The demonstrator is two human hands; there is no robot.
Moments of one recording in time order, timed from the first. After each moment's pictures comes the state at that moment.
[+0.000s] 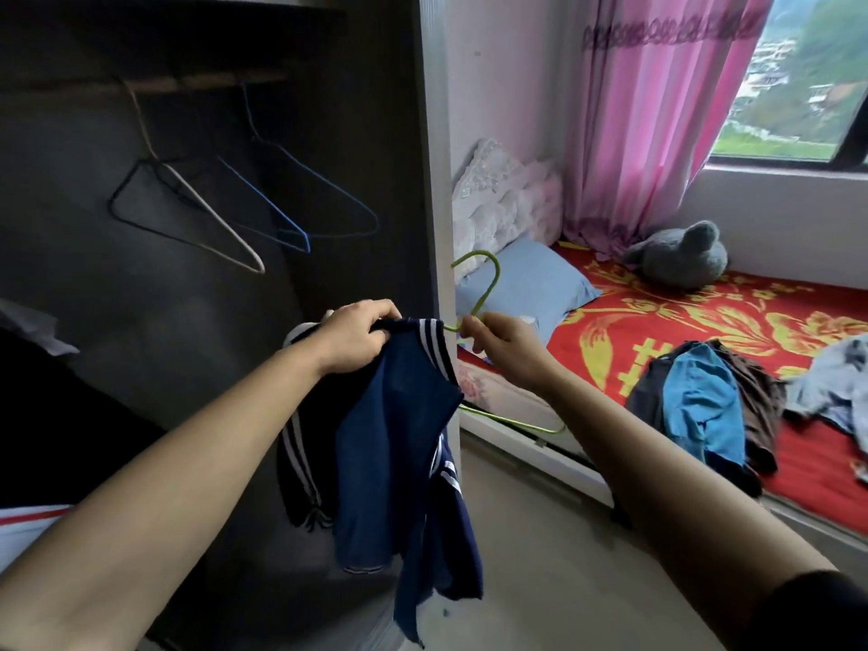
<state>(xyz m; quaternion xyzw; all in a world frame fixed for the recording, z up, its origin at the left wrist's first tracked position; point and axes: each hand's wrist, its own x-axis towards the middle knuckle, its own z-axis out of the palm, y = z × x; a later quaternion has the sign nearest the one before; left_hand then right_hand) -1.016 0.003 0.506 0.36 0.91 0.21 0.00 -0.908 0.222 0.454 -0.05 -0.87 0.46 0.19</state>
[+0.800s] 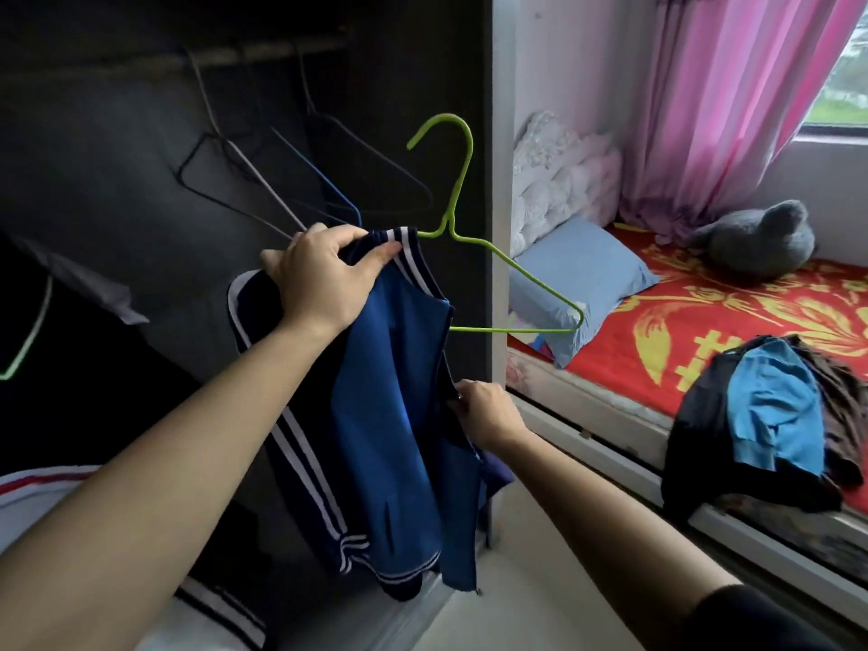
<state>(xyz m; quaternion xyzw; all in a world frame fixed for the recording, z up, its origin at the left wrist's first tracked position) -1.016 -0.045 0.539 0.18 0.86 0.30 -0.36 -0.954 0.135 0.333 -0.08 -0.96 0.27 0.09</state>
